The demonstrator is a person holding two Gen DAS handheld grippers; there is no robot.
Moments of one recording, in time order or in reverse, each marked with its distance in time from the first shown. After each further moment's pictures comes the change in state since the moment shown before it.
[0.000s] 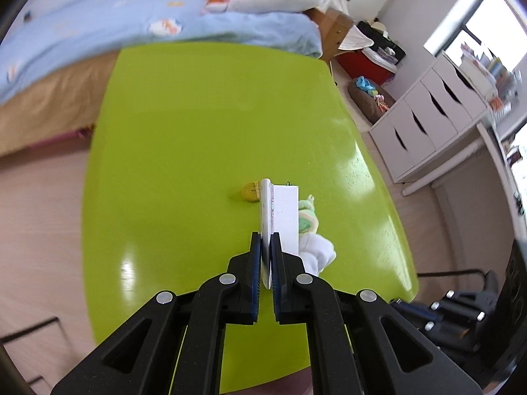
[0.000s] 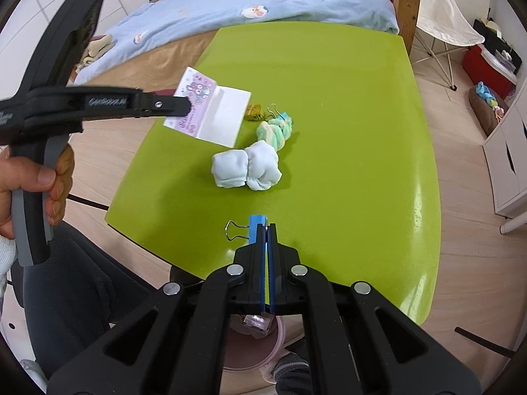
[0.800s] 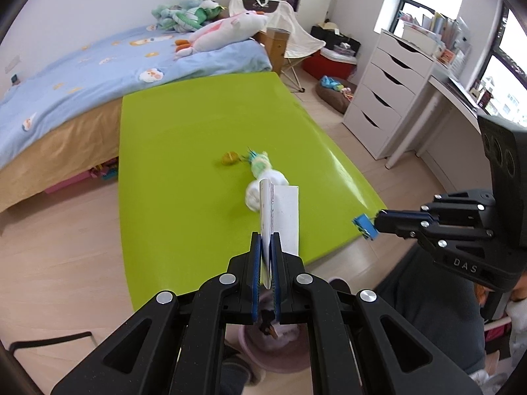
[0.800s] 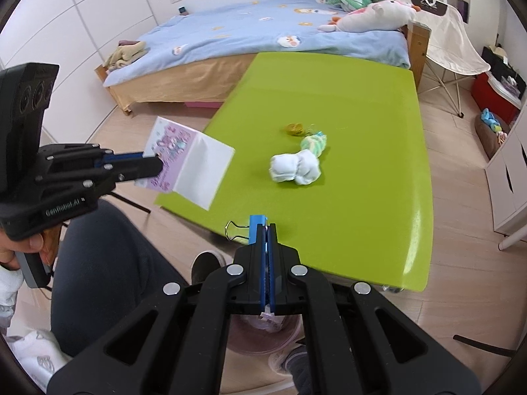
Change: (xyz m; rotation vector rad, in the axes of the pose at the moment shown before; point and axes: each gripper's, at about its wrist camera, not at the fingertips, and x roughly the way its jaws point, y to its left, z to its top) left arm -0.110 -0.041 -0.110 0.210 -0.108 0.014; right arm -0.078 0.049 -0.039 -0.084 -0.092 0.057
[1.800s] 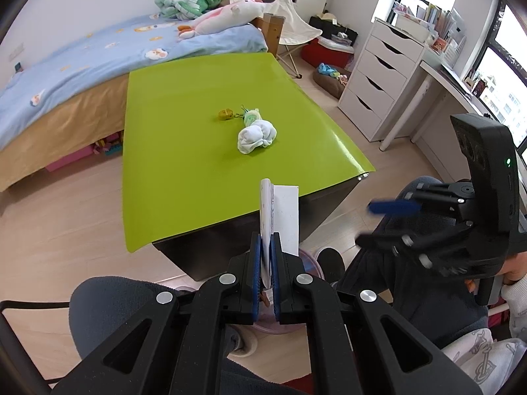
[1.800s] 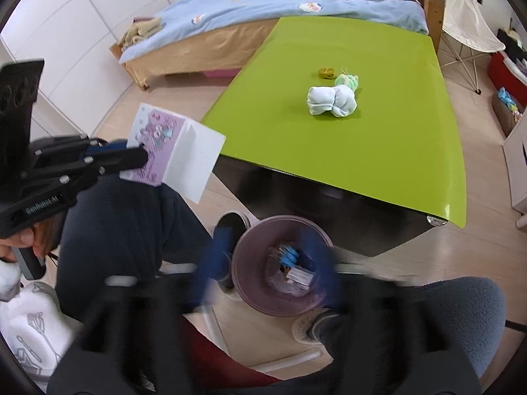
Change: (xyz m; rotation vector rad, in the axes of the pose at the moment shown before) left arm -0.026 -0.015 -0.068 -0.015 0.037 -0.004; right arm 0.004 0.026 -0.066 0.015 0.089 0.077
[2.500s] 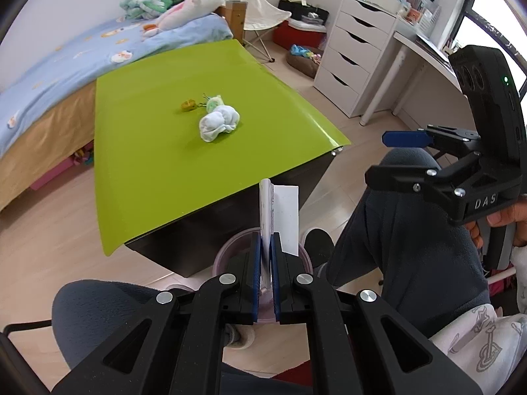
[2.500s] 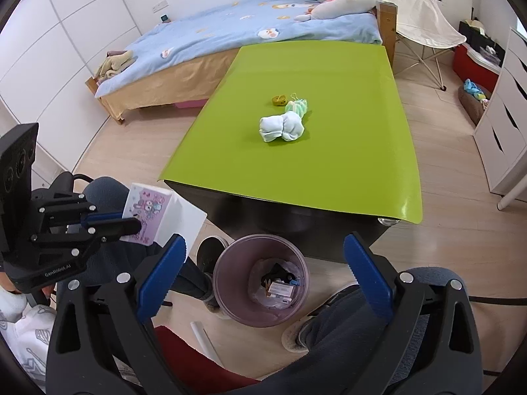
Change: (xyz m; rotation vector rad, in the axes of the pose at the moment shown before) left arm 0.012 -0.031 -0.007 0.117 0.065 -0.054; right arm -0.040 -0.029 -0.002 0.097 -0.103 -0.097
